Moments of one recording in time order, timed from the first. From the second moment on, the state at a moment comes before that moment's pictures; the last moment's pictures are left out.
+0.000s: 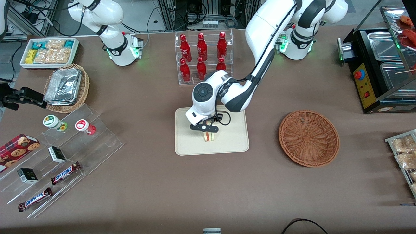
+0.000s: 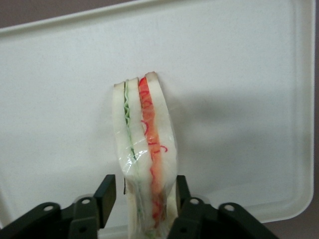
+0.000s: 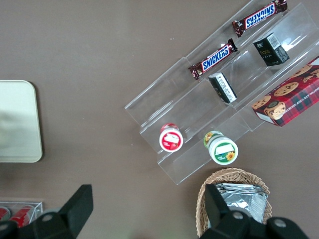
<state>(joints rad) -0.80 0.76 -0.03 -1.39 -0.04 2.11 -0.67</state>
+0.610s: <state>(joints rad) -0.67 0.46 0.01 -1.35 -0.03 1.80 -0.71</state>
